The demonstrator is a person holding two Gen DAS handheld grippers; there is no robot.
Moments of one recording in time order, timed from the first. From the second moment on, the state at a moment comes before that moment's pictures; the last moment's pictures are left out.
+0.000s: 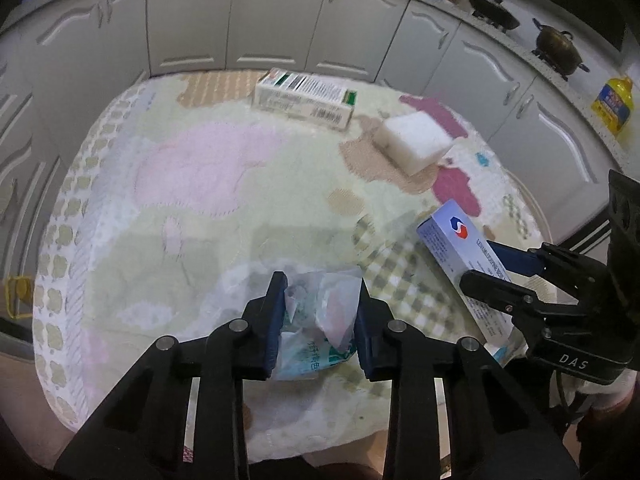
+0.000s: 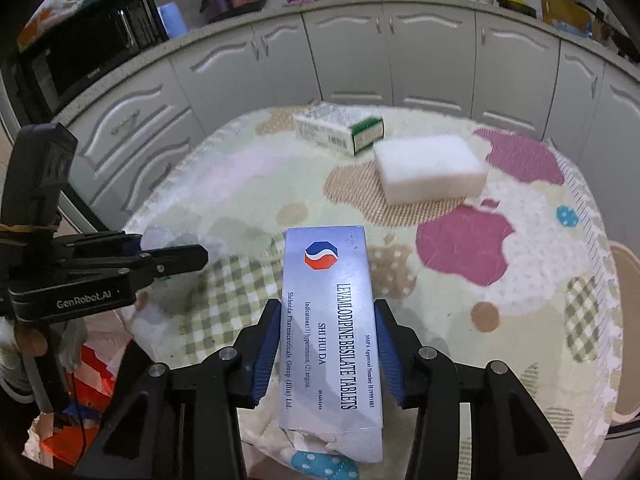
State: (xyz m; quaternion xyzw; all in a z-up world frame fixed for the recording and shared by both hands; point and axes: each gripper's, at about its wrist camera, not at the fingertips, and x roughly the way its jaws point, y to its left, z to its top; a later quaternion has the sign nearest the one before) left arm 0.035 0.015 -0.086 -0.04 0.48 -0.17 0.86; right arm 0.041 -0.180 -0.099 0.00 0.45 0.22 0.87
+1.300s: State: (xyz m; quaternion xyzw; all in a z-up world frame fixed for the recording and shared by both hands) left arm 0.070 -0.211 -0.046 0.06 0.44 -0.30 0.85; right arm 0.022 -0.395 -0.060 0.09 0.40 0.04 0.91
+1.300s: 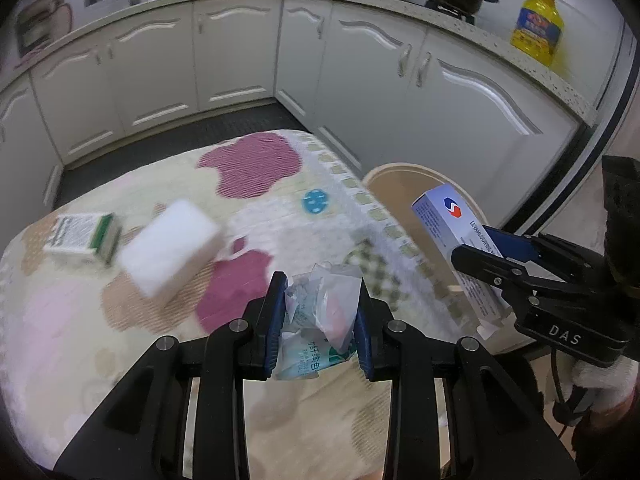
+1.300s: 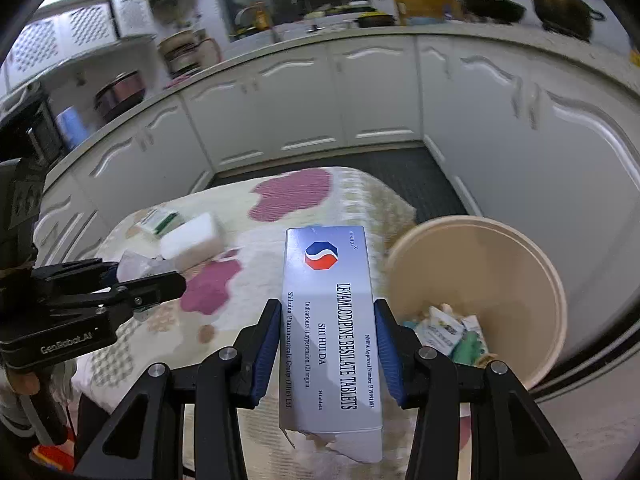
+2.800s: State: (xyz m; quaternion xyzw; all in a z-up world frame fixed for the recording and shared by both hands) left arm 0.134 -0.391 -0.094 0.07 0.48 -0.36 0.80; right arm 0.048 -0.550 -0.130 0.19 0.44 -0.10 0.87
